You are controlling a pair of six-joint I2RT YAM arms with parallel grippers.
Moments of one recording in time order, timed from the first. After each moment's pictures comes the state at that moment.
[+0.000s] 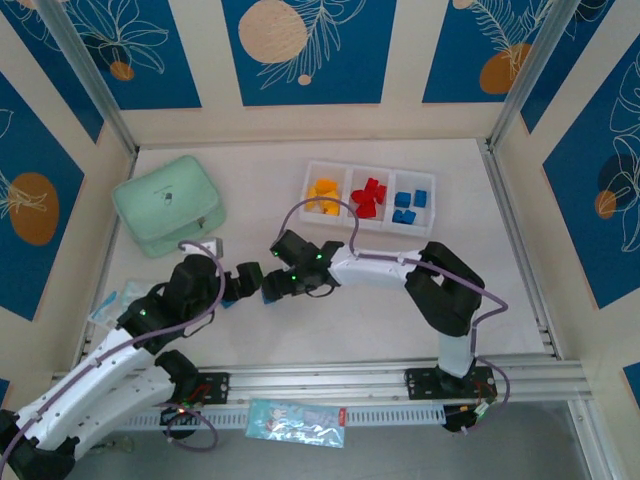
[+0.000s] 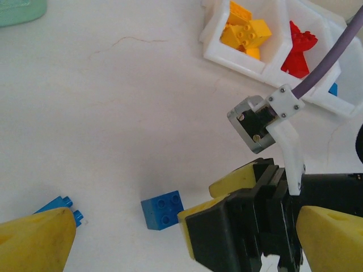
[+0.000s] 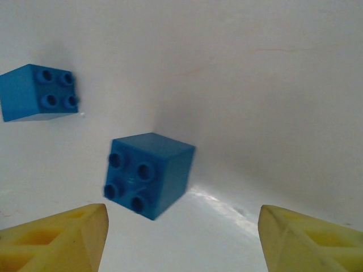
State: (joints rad) left arm -0.68 0.65 0.63 -0.63 -0.18 -0.73; right arm 1.01 1.87 1.25 -0.42 -0.14 0.62
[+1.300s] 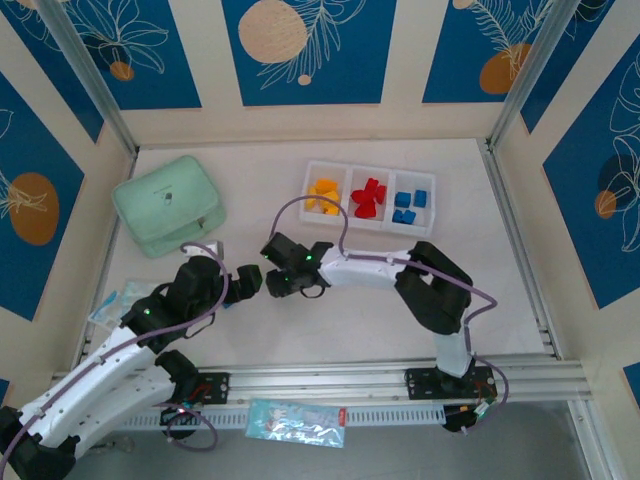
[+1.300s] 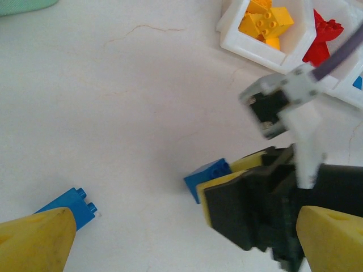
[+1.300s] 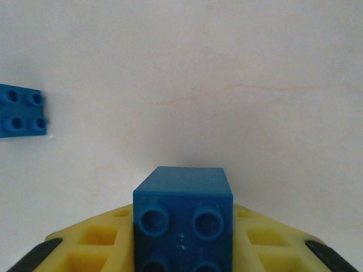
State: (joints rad) left arm -0.68 0.67 0.62 -0.64 -0.20 -0.73; right arm 1.02 1.90 1.31 -0.47 0.01 0.56
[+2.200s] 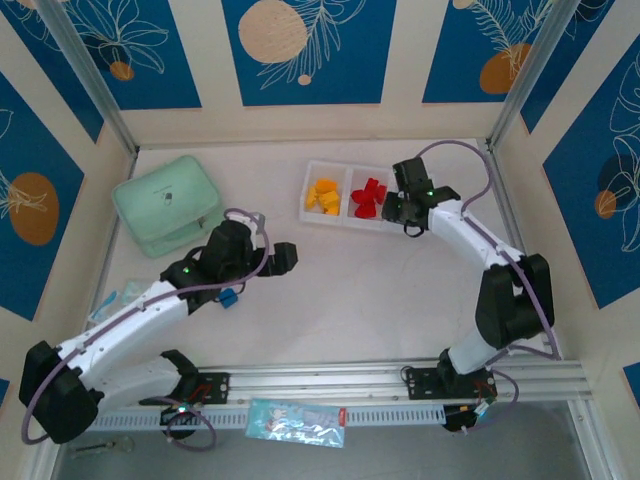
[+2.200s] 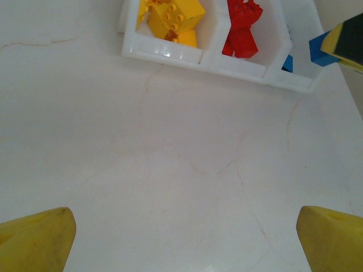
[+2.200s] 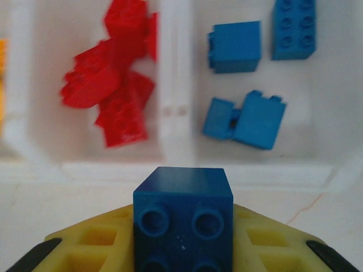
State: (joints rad) left arm -0.68 1.08 0.80 -0.38 0.03 -0.62; right arm 0.27 1.61 1.23 -0.63 0.11 0.47
